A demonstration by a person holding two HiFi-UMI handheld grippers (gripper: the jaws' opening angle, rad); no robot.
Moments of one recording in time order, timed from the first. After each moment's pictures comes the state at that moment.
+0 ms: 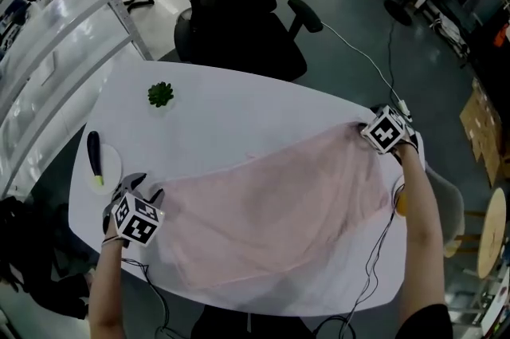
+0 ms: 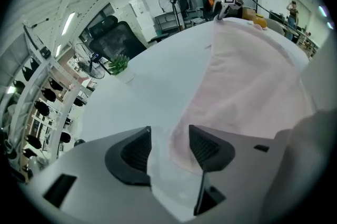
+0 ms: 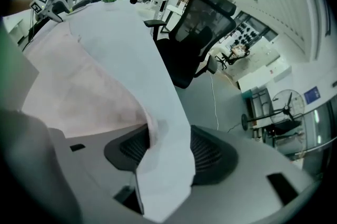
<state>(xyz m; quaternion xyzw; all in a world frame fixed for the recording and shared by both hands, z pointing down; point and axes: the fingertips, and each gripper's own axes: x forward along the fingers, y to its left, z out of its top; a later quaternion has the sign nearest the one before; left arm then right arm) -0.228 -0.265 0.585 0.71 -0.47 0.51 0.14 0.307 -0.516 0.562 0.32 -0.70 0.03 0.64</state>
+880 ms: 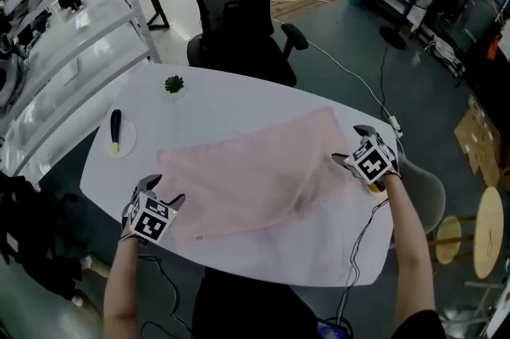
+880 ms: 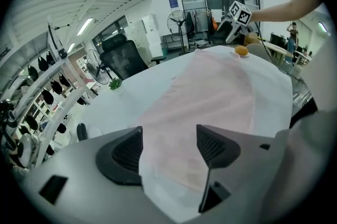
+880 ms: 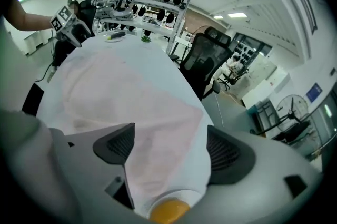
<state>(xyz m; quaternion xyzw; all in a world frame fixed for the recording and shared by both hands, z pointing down) -0.127 -0.157 0.513 0.74 -0.51 0.41 0.15 0.305 -0.355 0.483 0.30 -0.79 -0.01 0.53</state>
